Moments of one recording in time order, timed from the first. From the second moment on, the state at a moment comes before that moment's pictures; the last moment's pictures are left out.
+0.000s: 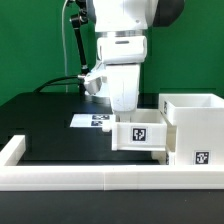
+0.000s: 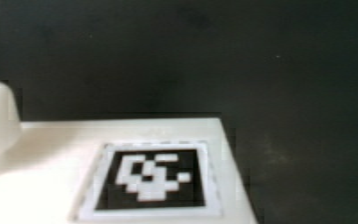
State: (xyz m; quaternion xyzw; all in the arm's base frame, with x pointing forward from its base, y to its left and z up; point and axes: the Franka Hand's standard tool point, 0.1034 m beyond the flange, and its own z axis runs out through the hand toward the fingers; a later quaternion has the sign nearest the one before) arm 0.541 -0.013 0.058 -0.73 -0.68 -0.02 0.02
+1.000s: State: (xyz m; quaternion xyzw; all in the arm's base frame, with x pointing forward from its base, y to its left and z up) arm 0.544 0.006 0.055 -0.74 -0.67 -0.02 0.03
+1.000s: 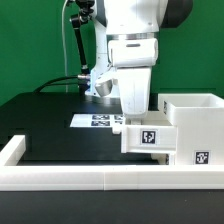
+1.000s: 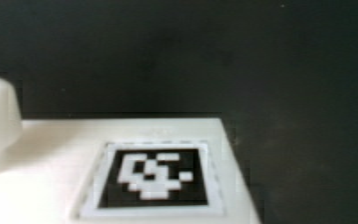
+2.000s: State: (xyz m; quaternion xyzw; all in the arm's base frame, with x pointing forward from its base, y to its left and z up) arm 0.544 -0.002 0.055 -0.73 -0.68 -0.02 0.02
